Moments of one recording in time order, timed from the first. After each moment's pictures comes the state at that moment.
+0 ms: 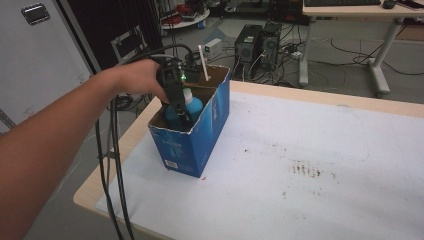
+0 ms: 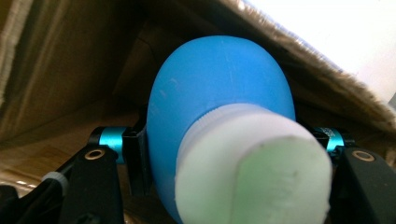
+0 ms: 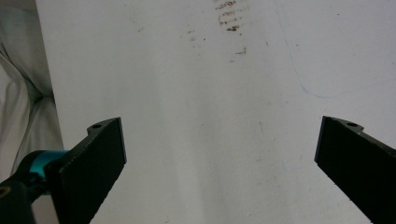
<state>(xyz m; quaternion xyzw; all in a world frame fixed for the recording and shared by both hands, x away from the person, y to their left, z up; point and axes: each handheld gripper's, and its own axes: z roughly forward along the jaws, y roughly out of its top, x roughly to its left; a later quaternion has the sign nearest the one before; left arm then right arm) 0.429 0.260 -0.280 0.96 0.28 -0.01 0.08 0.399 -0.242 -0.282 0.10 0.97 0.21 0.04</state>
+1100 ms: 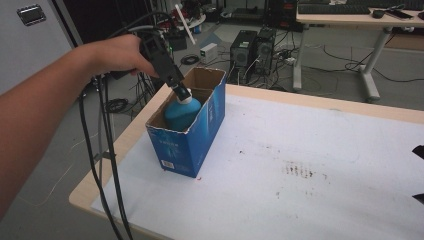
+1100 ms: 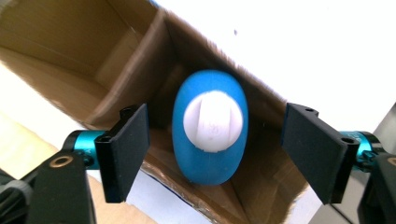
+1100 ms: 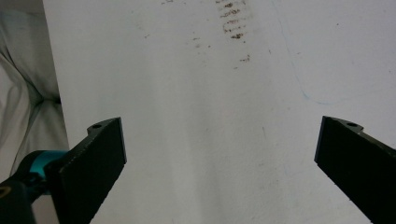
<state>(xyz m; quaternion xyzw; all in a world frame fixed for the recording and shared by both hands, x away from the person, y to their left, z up) 0.414 0.273 -0.204 0.92 0.33 0.07 0.20 0.389 -0.238 -0.276 0.09 0.97 0.22 0.04</state>
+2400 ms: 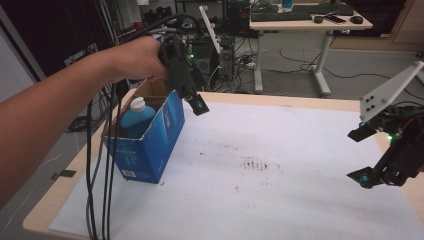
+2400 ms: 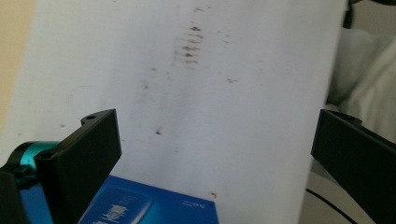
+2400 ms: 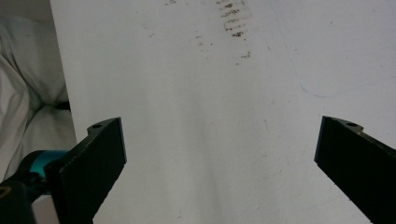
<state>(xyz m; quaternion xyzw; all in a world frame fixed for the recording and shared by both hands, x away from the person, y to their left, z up) 0.416 0.114 -0.196 0.97 0.14 0.04 0.18 0.373 -0.252 -0.271 0.10 0.97 0.23 0.06</state>
